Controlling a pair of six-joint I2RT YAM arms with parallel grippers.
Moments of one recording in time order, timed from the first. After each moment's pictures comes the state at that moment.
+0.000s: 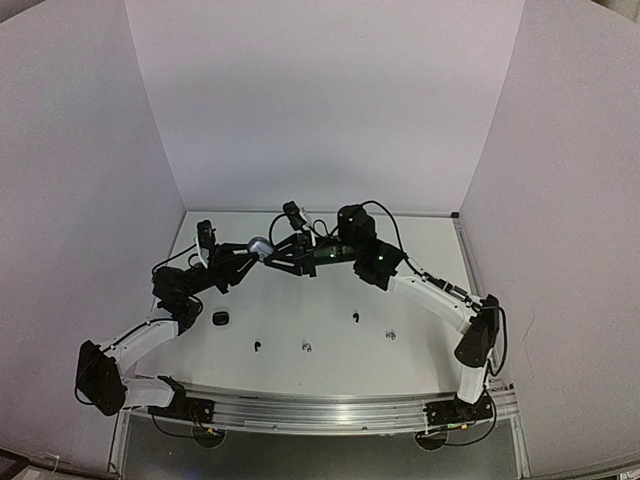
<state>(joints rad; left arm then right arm) -0.51 1.22 0.77 1.06 0.78 -0.76 0.89 1.92 1.90 -0.02 -0.81 0.40</state>
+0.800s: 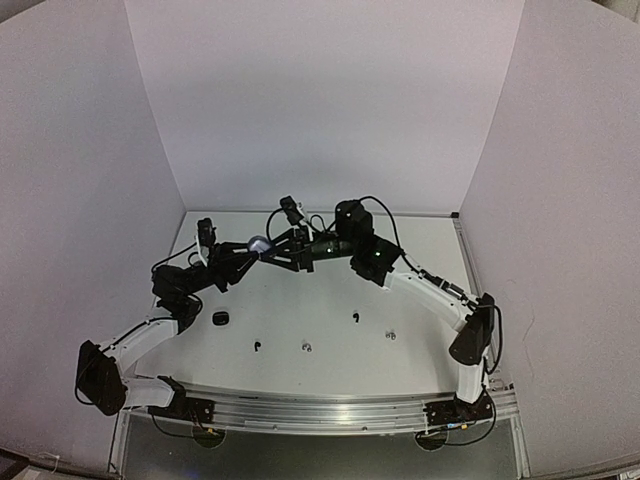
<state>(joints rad) -0.51 1.22 0.79 1.05 0.80 -0.79 0.89 1.97 1.99 -0.03 -0.83 0.42</state>
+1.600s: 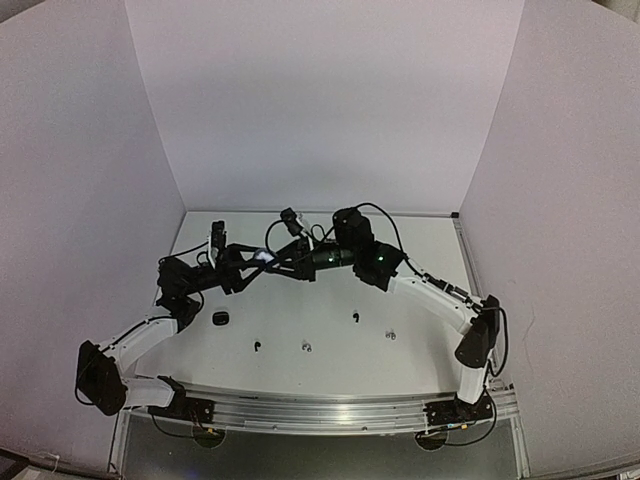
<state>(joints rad) -0.50 1.22 0.80 0.85 0.85 -0.69 0.90 1.92 1.91 -0.15 -0.76 0.35</state>
